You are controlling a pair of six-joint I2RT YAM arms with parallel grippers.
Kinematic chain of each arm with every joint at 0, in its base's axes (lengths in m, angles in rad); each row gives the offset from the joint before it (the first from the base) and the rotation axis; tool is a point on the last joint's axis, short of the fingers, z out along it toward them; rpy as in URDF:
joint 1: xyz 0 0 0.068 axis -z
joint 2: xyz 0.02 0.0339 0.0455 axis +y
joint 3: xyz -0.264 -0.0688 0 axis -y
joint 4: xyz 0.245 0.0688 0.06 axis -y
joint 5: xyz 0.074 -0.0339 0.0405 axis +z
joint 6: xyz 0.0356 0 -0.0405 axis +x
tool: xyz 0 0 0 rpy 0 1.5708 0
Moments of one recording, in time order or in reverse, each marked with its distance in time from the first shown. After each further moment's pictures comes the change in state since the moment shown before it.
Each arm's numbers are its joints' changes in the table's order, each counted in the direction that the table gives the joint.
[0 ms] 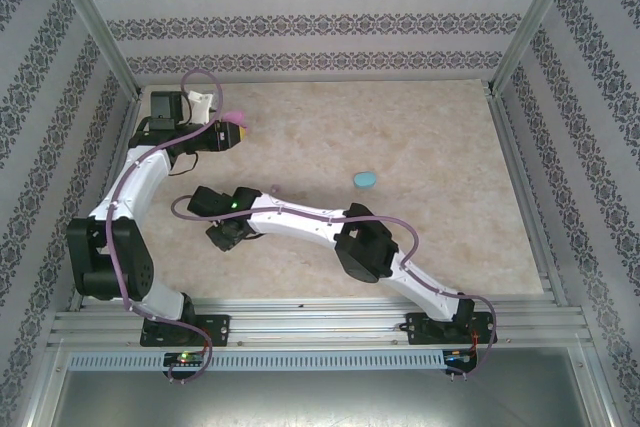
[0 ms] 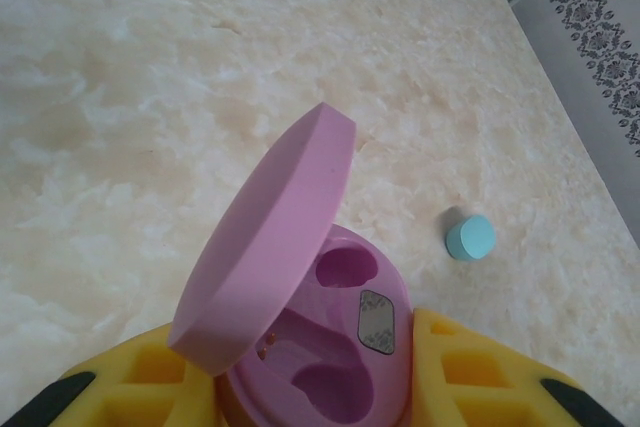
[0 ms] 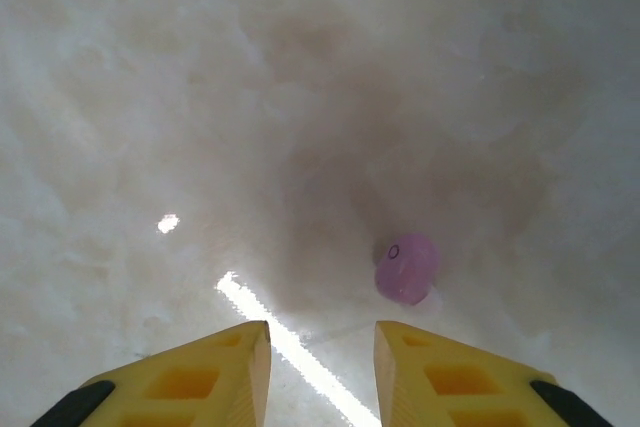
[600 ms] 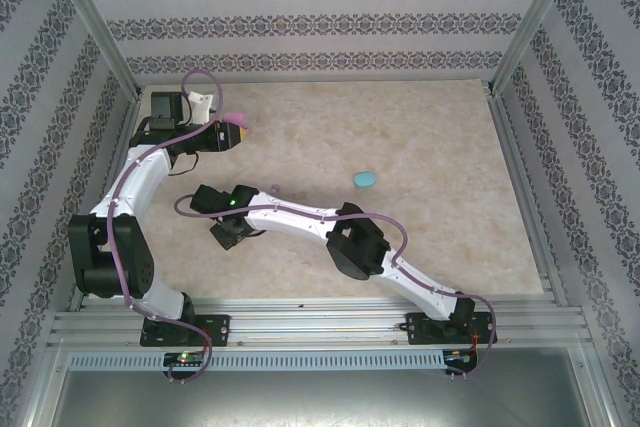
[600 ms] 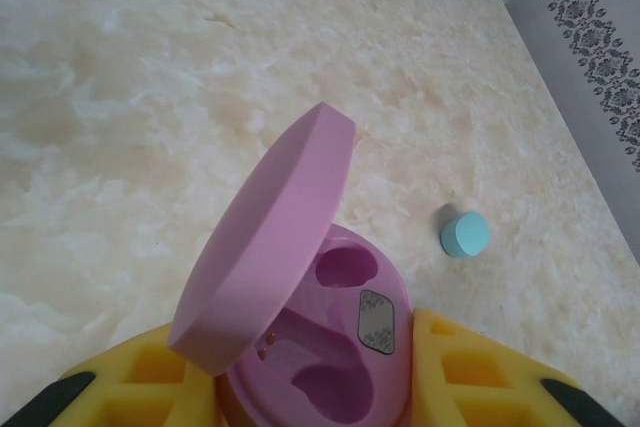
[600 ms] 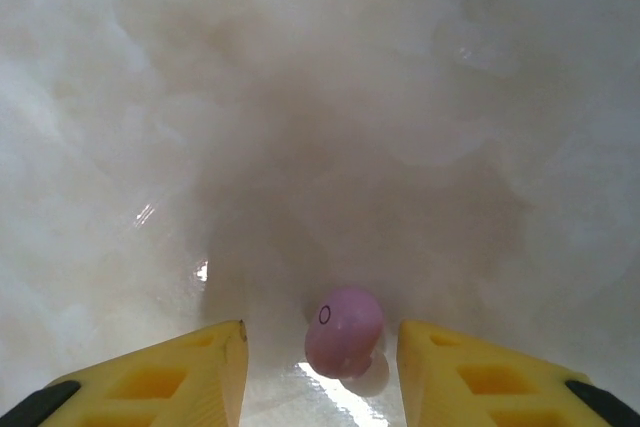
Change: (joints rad) left arm -0.005 0.013 0.000 0.004 -0.023 0.000; right arm 0.024 0.096 0.086 -0.050 -0.014 -0.008
